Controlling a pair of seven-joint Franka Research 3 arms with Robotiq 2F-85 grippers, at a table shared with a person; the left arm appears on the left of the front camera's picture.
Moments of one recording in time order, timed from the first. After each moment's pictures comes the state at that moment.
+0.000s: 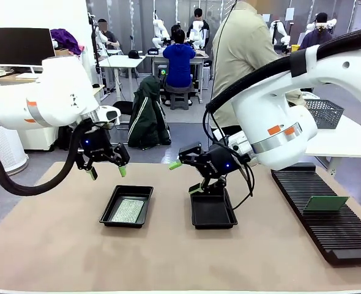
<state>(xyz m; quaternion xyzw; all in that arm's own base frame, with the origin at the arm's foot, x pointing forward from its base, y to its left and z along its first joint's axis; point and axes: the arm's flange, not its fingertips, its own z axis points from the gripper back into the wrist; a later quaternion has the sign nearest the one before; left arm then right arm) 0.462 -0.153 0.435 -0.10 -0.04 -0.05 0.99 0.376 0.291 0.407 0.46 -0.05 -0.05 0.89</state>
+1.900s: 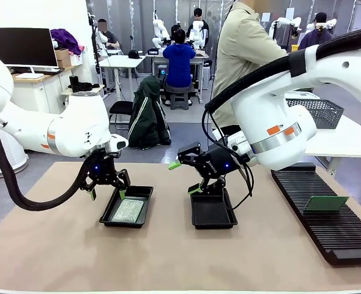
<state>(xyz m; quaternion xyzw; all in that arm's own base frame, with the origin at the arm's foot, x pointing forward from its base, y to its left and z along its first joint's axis) 0.478 -0.159 0.348 -0.02 -0.03 -0.01 1.00 0.375 0.293 0.407 0.46 -0.05 -0.05 0.89</state>
